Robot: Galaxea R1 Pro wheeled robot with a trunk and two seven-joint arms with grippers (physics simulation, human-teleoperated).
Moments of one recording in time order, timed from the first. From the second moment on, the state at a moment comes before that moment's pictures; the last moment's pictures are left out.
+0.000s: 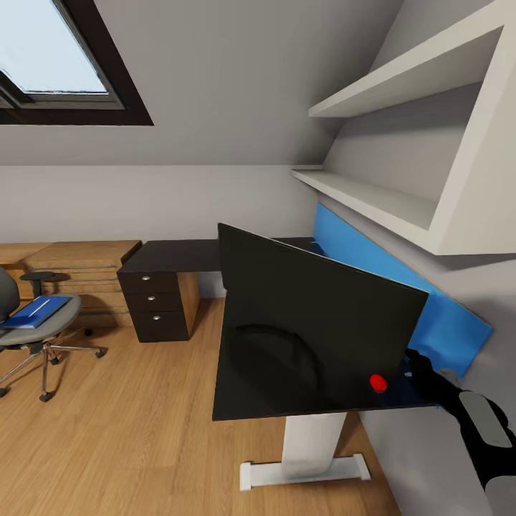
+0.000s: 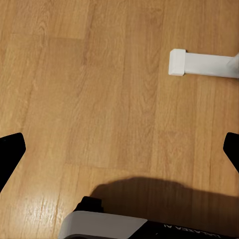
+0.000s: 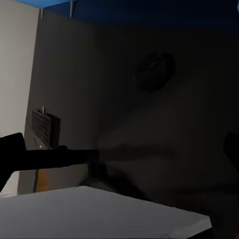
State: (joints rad) left arm -0.05 -0.09 -0.22 -0.52 0.25 -0.19 0.29; right arm -0.53 -0.27 -0.34 -0.88 -1.24 0.44 -0.14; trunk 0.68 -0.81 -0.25
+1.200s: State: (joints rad) left arm -0.05 -0.09 -0.22 -0.52 0.25 -0.19 0.29; right arm -0.53 -0.27 -0.16 -0.88 -1.18 0.44 -0.13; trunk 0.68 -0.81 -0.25
